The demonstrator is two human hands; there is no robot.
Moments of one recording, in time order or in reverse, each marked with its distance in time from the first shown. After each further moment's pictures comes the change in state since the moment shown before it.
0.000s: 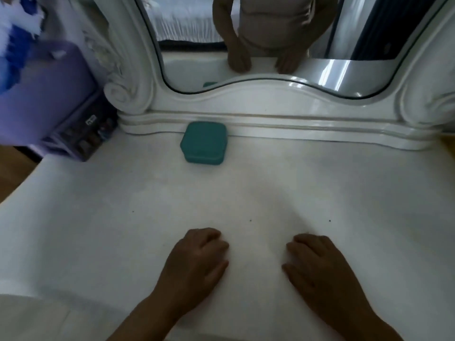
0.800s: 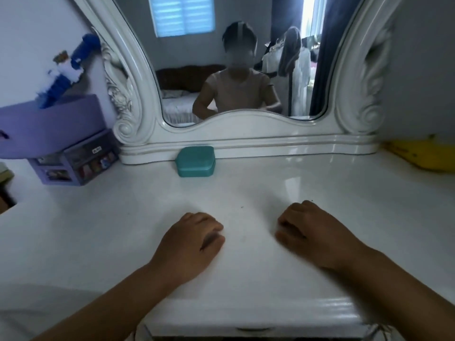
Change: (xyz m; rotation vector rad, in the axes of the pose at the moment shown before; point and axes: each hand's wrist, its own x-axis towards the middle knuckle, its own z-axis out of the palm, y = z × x) left_hand -0.008 -0.012 0.022 0.089 0.235 0.169; right_hand -0.012 0.000 0.013 -0.147 0.196 -0.178
